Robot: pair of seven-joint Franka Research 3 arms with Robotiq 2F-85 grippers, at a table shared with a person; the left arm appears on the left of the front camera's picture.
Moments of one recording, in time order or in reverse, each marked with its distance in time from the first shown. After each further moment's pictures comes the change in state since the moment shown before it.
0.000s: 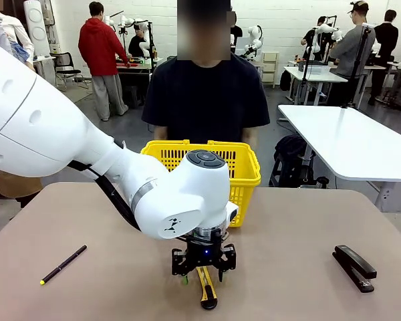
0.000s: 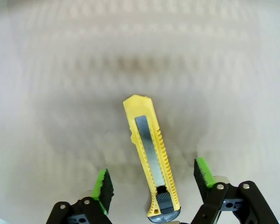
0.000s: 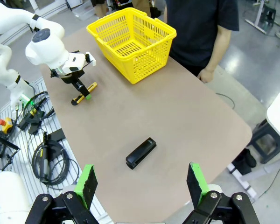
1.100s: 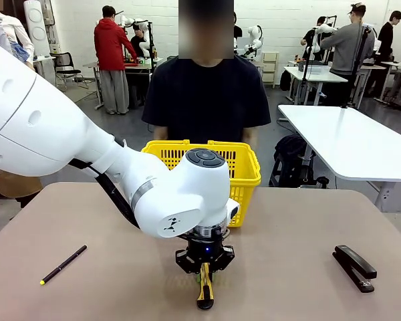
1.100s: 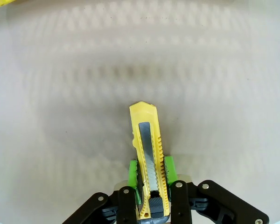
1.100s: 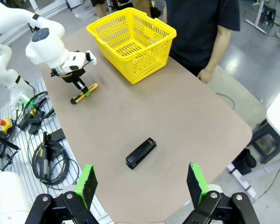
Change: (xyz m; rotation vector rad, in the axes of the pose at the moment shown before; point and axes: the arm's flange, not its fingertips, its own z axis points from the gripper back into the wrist) left arm 0.003 -0.002 0.003 -0.014 -0.024 -0.007; right arm 0.000 0.000 0.000 0.000 0.000 0.000
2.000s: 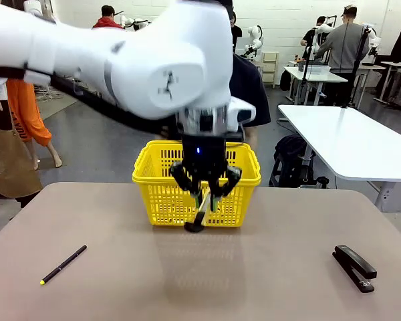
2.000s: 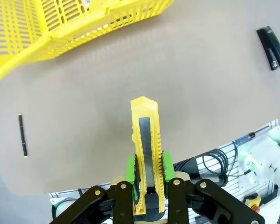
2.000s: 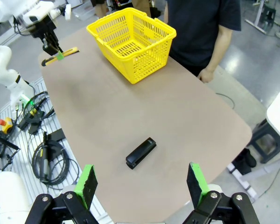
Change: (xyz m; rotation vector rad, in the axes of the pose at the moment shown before) left arm 0.018 0.002 0.238 -0.042 0.003 -0.371; right arm 0.000 0.000 0.000 0.000 0.000 -0.001
